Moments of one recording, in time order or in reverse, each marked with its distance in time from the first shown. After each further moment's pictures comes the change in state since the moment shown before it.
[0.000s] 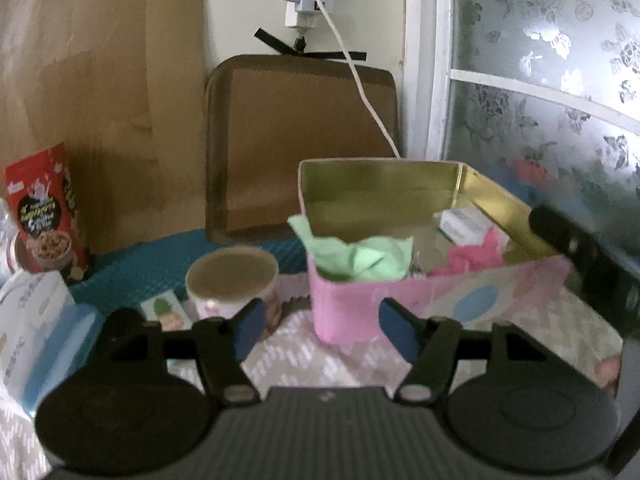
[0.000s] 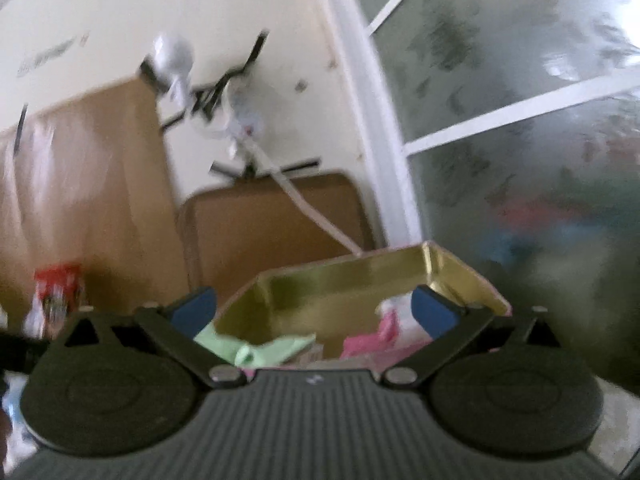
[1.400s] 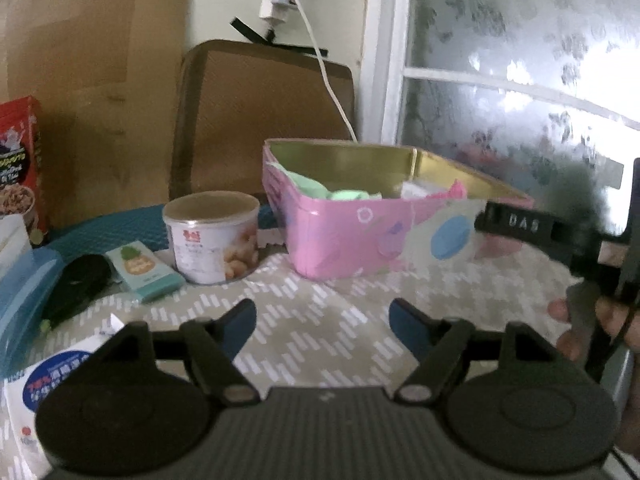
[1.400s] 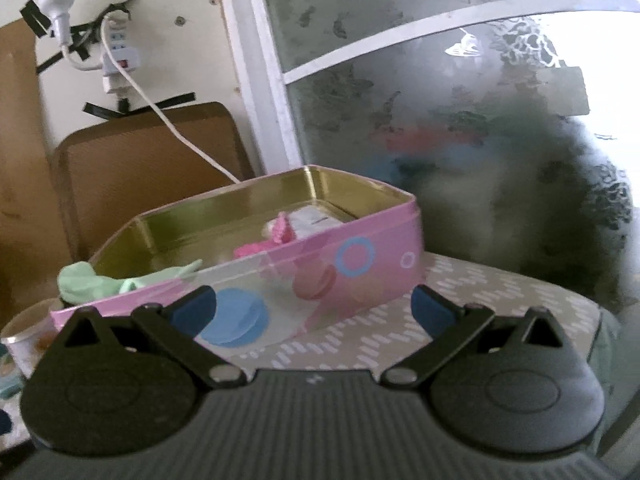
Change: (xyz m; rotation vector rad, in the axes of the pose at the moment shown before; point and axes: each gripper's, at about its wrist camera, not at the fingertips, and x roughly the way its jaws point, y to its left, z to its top) left arm -0.001 0.032 -0.076 0.011 -0.095 -0.184; right arm 0.023 0.002 -0.048 0.026 0.169 -0.420
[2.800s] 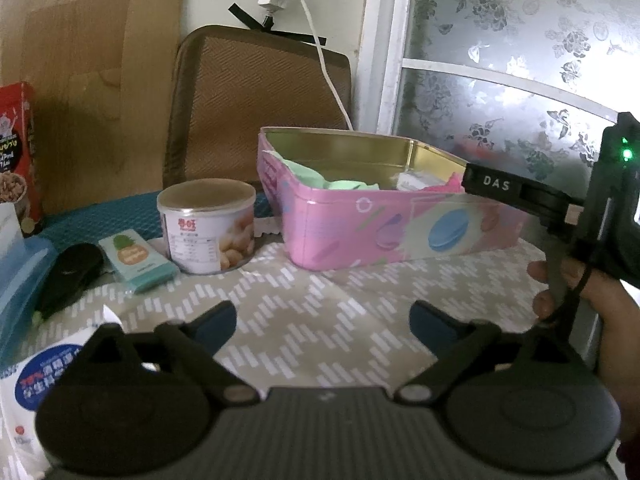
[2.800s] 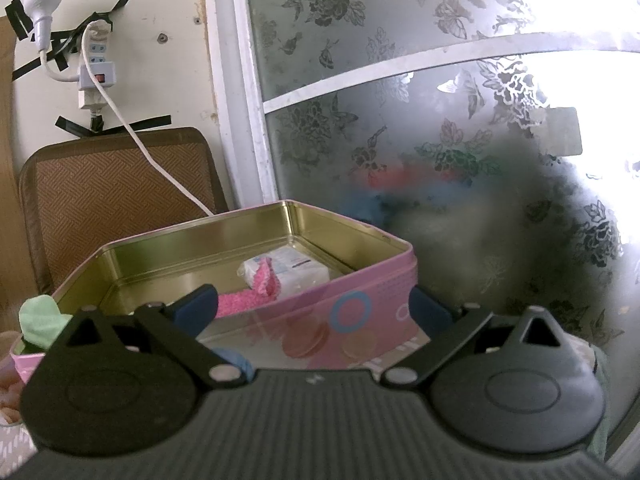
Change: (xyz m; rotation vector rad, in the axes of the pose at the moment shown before) left arm 0.007 0.004 0.002 -0.010 0.048 -0.028; right arm 0.023 0.012 0.013 -0.034 -0.098 -0.084
